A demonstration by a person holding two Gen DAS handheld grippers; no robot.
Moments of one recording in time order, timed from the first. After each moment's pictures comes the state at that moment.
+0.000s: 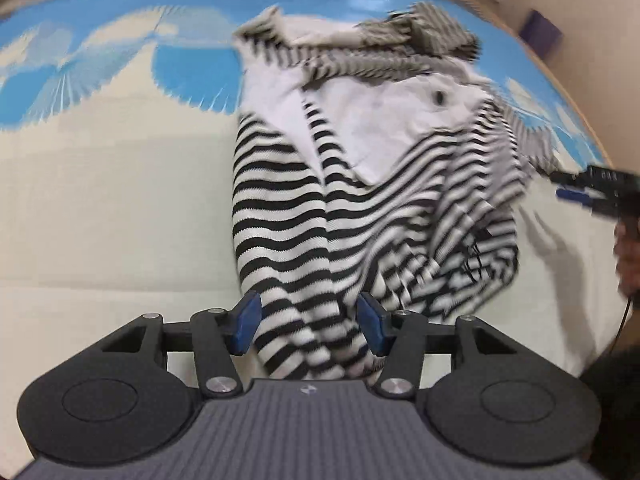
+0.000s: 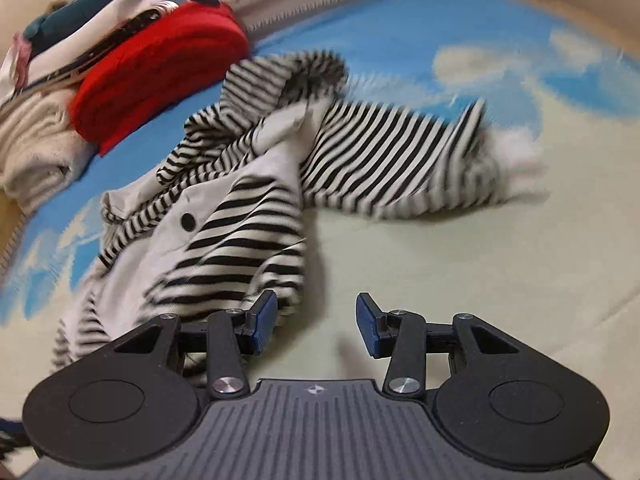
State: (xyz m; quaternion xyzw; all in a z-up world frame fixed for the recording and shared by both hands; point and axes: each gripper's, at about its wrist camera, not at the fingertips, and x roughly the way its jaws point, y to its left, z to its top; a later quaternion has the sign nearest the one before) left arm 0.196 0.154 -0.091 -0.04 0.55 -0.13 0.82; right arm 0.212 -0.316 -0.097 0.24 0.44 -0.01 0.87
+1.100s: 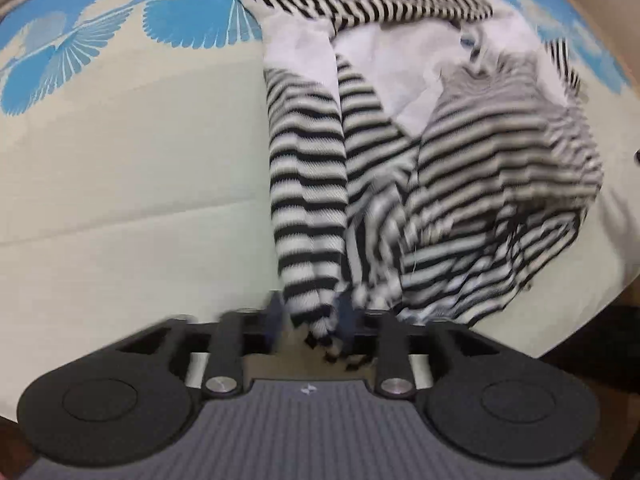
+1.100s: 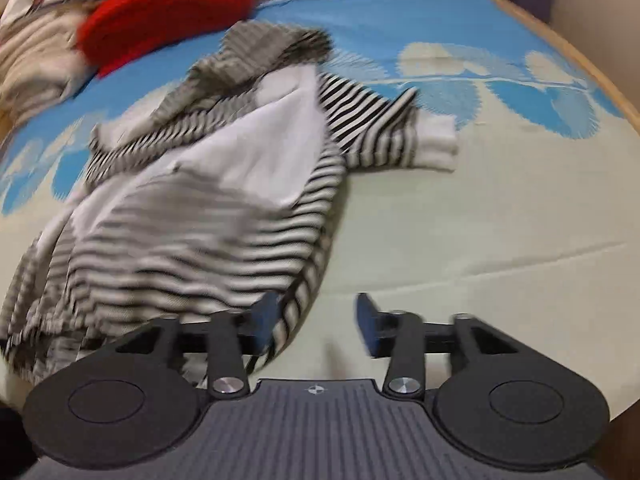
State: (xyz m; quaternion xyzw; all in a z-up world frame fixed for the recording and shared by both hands) left arm 0.161 0.112 -0.093 0.05 0.60 -0.12 0.79; right arm 0.116 -0.361 -0.052 0.11 0.47 -0.03 0.87
